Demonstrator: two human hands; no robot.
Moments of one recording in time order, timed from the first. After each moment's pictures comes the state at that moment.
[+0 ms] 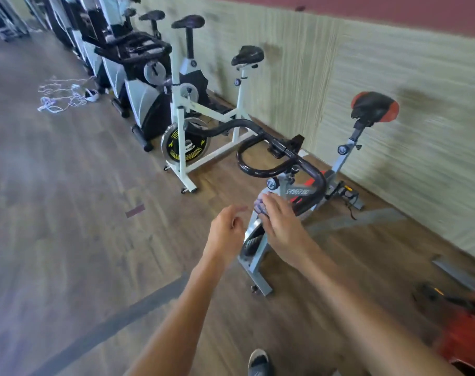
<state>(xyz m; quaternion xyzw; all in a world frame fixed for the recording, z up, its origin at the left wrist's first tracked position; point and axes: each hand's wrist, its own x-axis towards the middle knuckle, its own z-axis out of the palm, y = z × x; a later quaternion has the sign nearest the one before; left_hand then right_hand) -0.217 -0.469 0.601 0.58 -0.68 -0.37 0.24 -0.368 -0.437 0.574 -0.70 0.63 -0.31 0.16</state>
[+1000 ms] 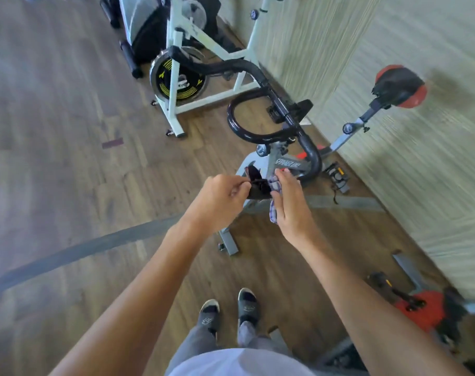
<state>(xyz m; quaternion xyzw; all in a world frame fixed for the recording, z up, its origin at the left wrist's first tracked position) -0.264 -0.487 0.594 0.57 -0.73 -0.34 0.19 -0.451 -0.461 0.511 -0.68 0.60 -0.37 0.21</state>
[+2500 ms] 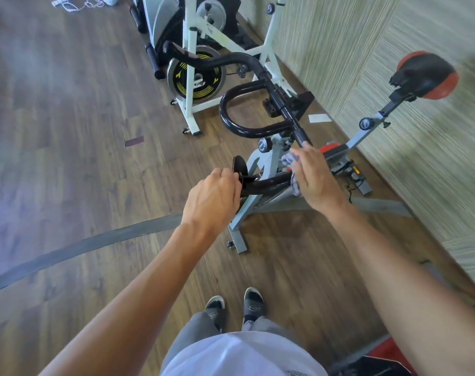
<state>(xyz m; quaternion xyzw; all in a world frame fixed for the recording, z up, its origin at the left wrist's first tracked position) -0.318 -0.470 0.577 0.64 -0.75 -0.09 0.12 -0.555 -0.522 0.489 -0.76 0.58 -0.26 0.16</state>
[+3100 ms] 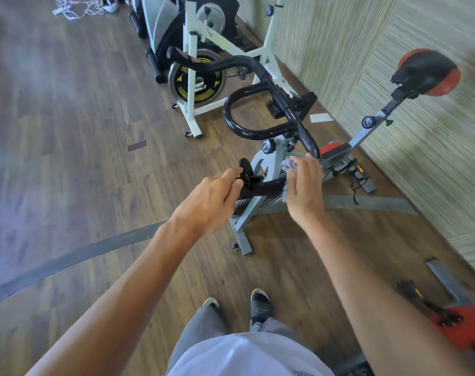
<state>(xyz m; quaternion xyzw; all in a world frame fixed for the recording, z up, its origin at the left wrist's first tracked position) -0.286 -0.476 0.586 0.57 -0.77 -0.26 0.12 -0.499 -0.497 0.479 -0.64 0.65 -0.38 0.15</state>
